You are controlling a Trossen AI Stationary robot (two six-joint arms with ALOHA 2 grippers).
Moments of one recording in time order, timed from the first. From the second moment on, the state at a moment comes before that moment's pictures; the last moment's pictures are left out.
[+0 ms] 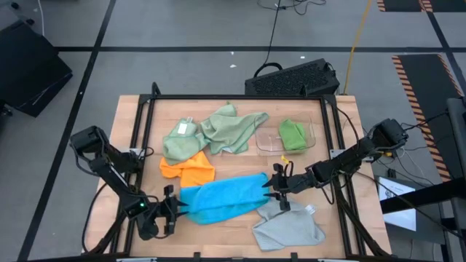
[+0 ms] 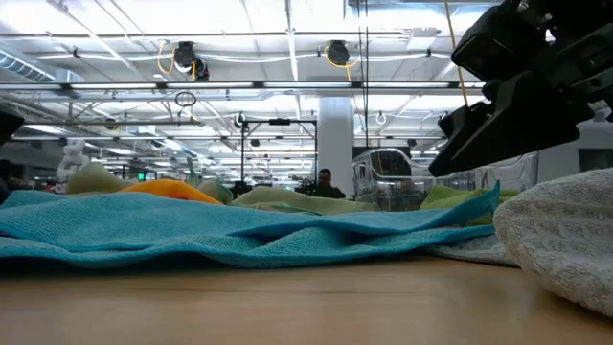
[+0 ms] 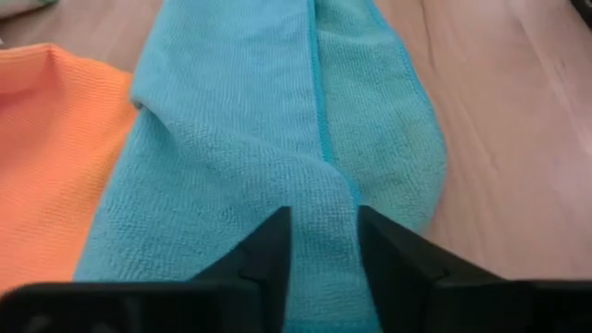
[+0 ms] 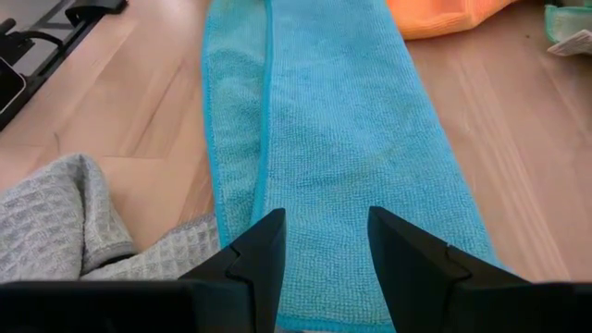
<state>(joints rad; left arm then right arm) -1.03 1.57 0.55 -0.03 -0.78 -0.91 0.43 1.46 0.44 0.41 0.24 0.24</state>
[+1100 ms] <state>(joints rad) -0.99 1.57 0.56 0.20 -0.87 -0.80 0.43 1.46 0.44 0.42 0.29 0.22</state>
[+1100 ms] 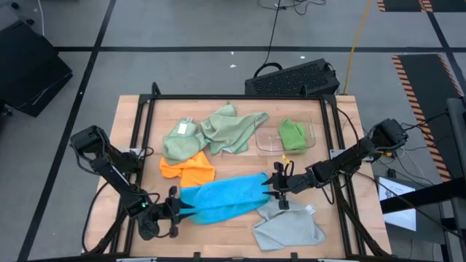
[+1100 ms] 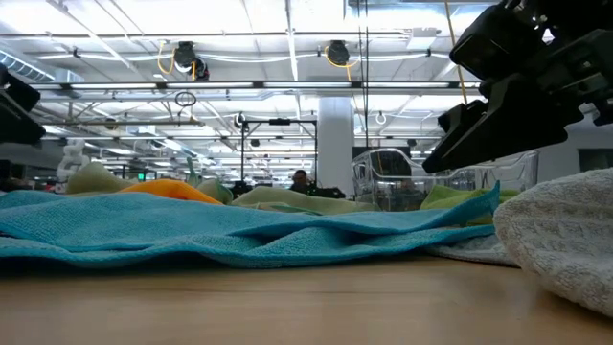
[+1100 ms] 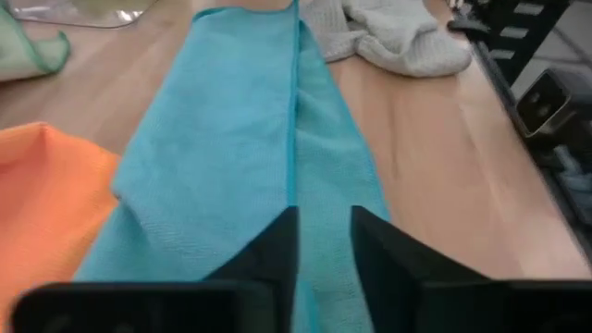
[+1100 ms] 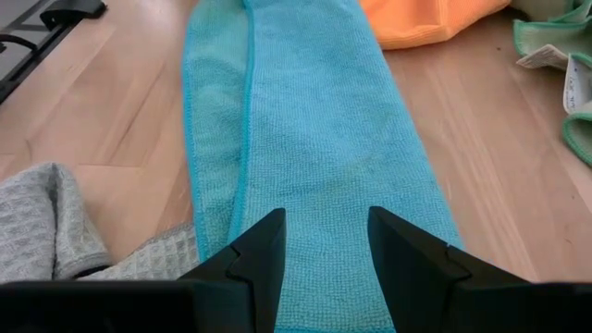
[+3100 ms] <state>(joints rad) -0.86 1.57 0.57 0.21 -0.68 -0.59 0.48 1.82 0.49 0.70 0.35 0.54</state>
